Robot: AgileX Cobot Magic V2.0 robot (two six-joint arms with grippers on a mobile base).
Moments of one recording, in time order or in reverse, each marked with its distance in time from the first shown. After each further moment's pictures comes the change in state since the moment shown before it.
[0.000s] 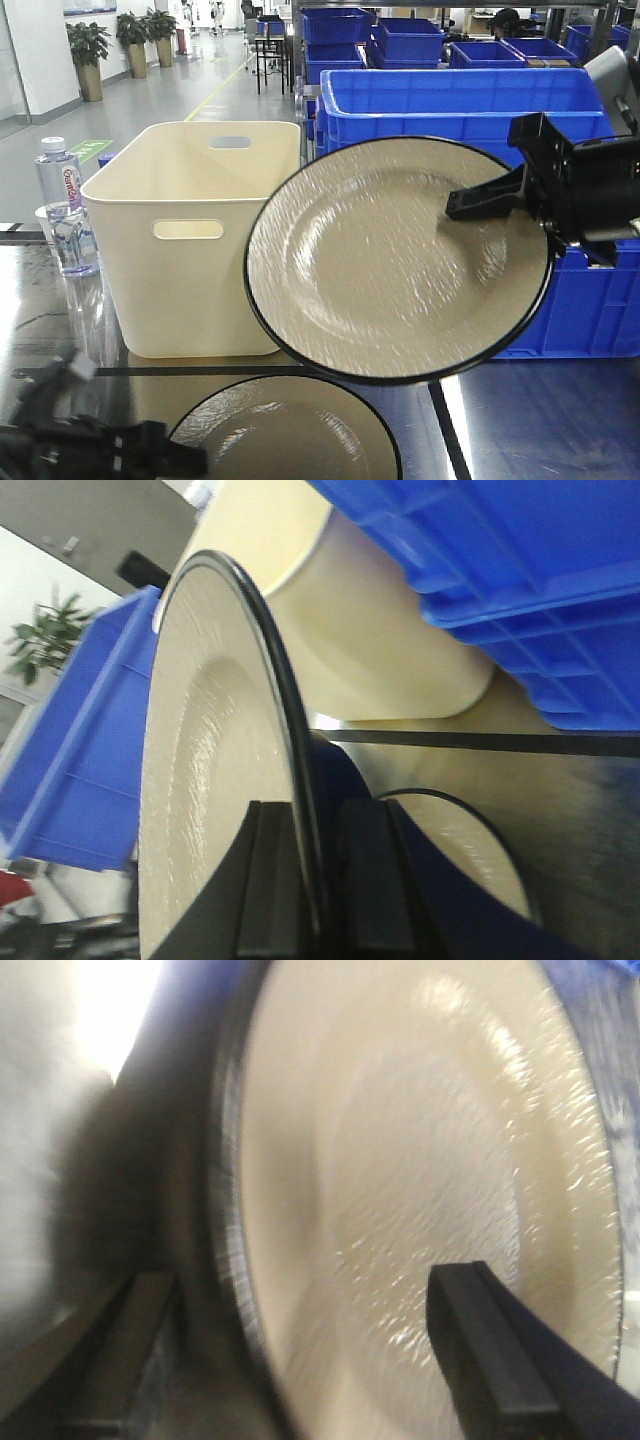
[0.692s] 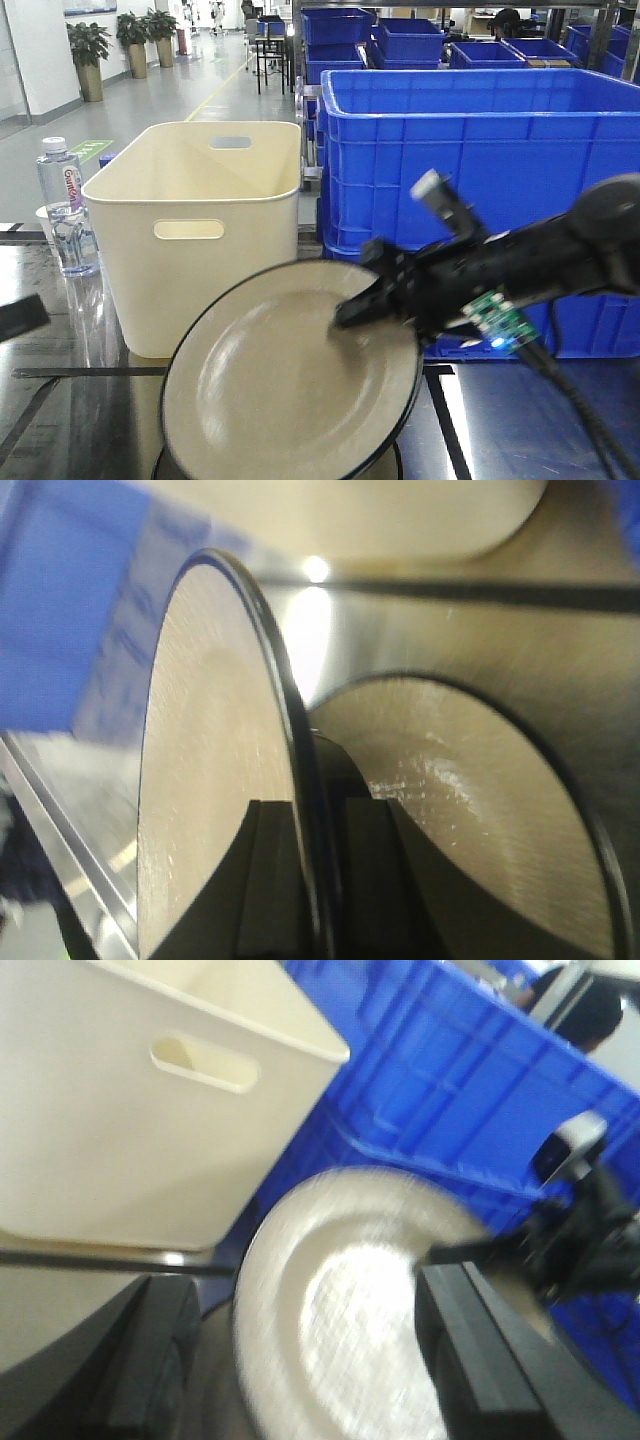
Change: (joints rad) left arm 0.110 -0.595 0.000 0.020 -0.170 -0.038; right arm 0.258 0.276 0.000 -0.061 -0.042 -0.045
